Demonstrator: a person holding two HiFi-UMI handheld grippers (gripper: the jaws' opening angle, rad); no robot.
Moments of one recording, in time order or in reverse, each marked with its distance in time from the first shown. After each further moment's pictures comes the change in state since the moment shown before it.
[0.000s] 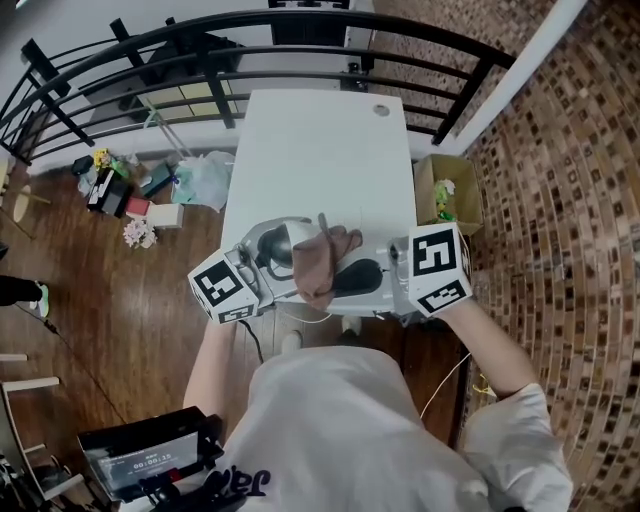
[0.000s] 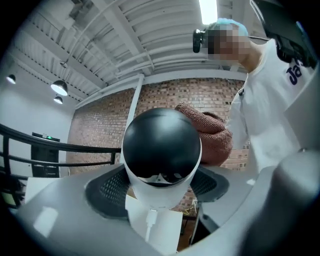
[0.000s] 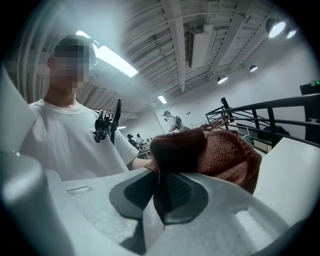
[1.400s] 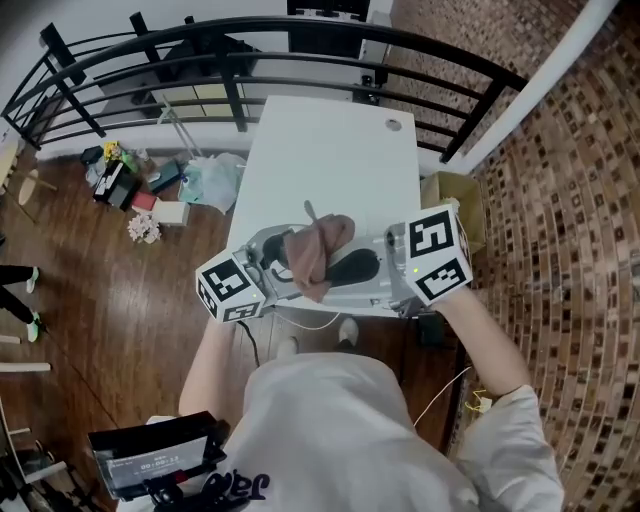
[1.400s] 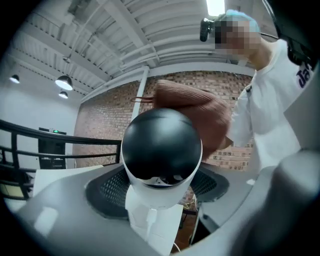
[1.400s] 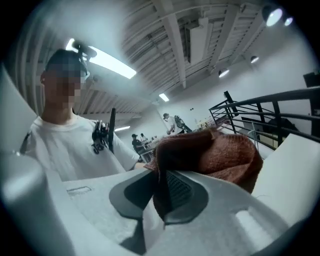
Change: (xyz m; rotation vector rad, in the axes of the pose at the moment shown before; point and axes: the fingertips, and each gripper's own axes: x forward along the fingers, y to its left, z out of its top) left arm -0.009 0.008 -0.021 -0.030 0.082 0.051; right arm 0.006 -0.010 0.028 0.035 0.042 0.048
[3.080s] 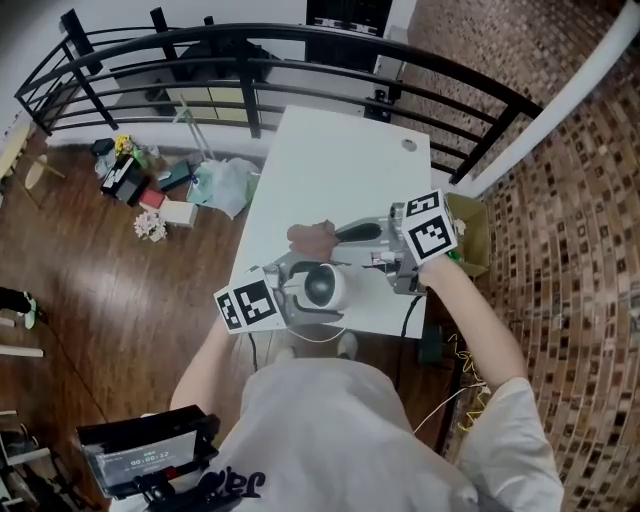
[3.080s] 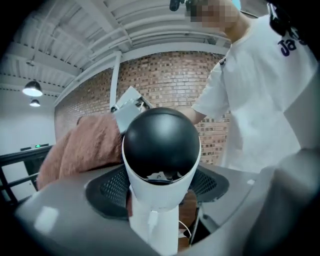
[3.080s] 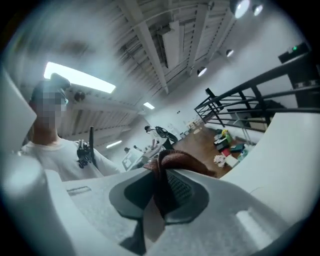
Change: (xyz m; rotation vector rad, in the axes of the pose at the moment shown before) left arm 0.006 -0.025 -0.037 0.239 0.196 -0.157; right arm -0.011 -0.111 0.003 0.221 -0.079 -0.039
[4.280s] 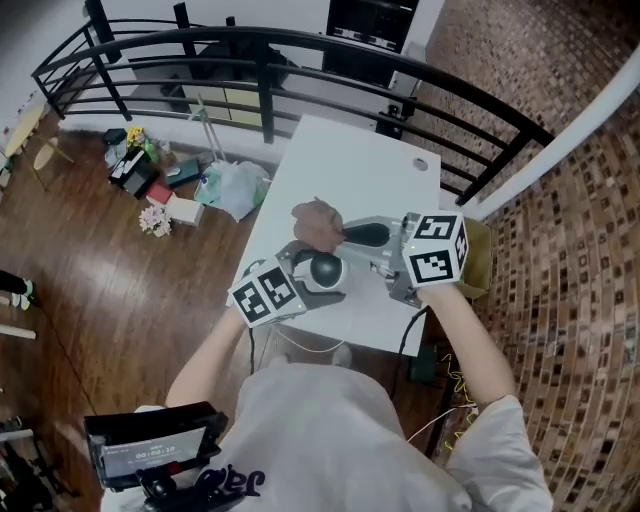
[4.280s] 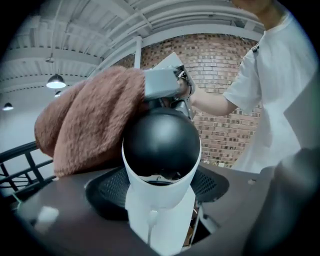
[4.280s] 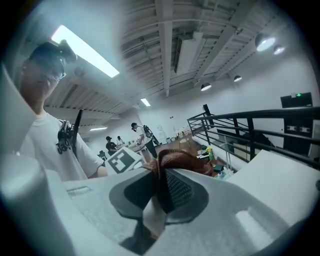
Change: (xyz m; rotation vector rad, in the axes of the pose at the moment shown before) left arm -0.005 0.060 -0.028 -0.137 0.191 0.237; right arm 0.002 -0.002 0.033 -0.233 -0.023 -0.204
